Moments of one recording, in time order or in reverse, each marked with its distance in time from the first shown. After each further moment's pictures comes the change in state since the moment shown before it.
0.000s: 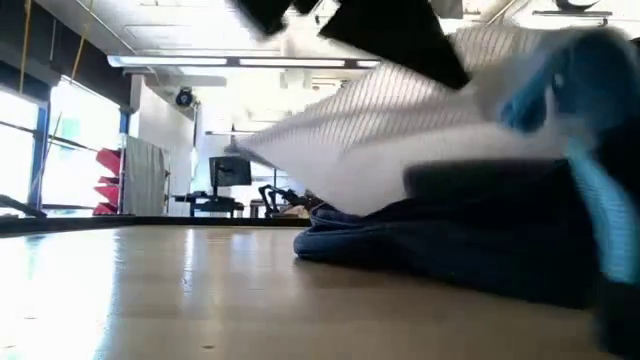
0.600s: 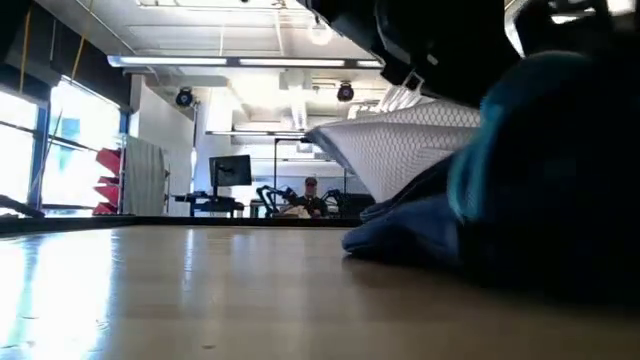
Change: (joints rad) left arm 0.194 0.007 -0.103 0.314 0.501 -0.030; right arm 0.034 0.000 0.000 0.166 0.065 -0.166
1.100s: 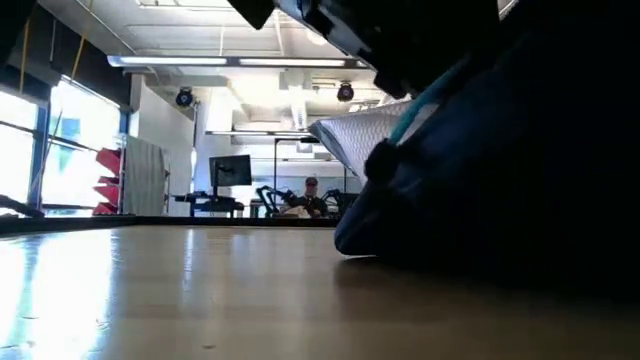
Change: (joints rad) left arm 0.002 0.009 -0.021 0.015 0.292 0.006; right arm 0.076 -0.011 0.000 0.134 0.300 -0.170
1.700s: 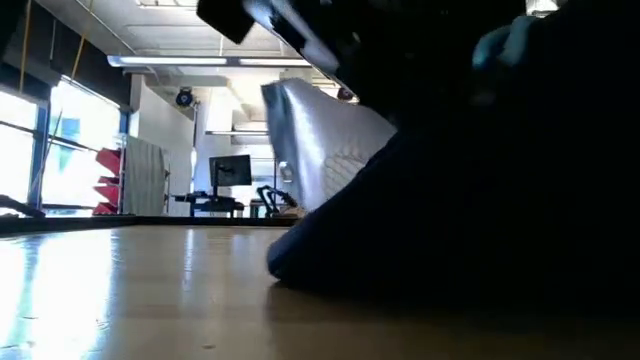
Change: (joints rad) left arm -0.088 0.074 0.003 -0.004 -0.014 -0.192; right arm -0.009 -0.049 0.004 -0.305 -0.009 0.157
